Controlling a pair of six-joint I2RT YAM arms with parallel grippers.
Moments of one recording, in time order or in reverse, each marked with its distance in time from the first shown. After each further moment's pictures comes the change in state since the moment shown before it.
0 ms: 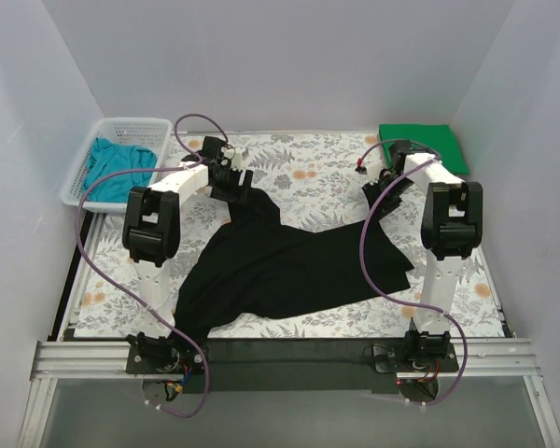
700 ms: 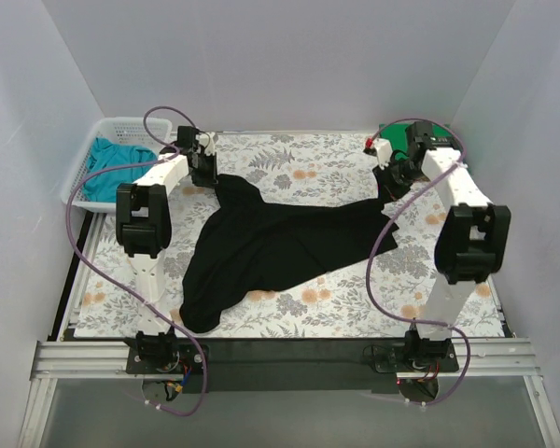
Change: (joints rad) left arm 0.129 0.101 0.169 0.028 -0.060 -0.109; right arm -0.012 -0.208 0.029 -0.055 -0.068 -0.070
